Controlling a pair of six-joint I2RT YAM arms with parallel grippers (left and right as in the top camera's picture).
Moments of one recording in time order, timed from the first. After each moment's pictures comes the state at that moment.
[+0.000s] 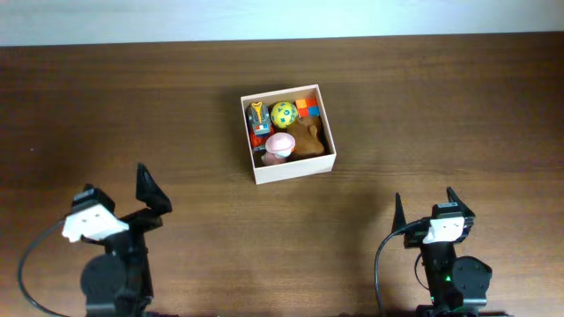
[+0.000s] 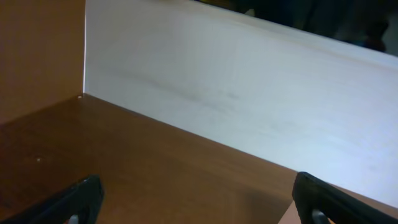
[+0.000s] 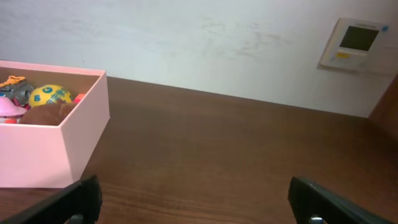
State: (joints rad) left arm 0.01 0.35 0.41 -0.07 -0.26 -0.27; right arm -0.06 0.01 0.01 -0.07 -0.09 -0.15
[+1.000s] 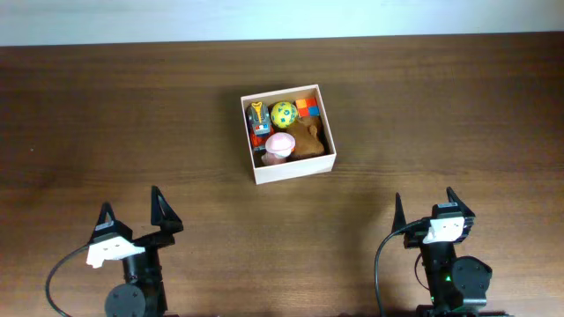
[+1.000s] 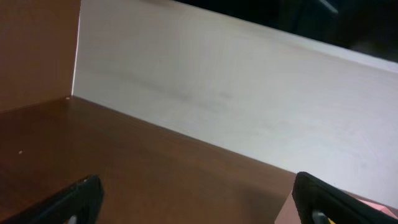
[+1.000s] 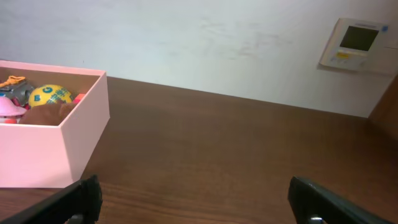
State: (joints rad) left arm 0.01 0.02 0.08 0.06 -0.24 -0.27; right arm -0.06 0.01 0.01 -0.07 -0.09 -0.15
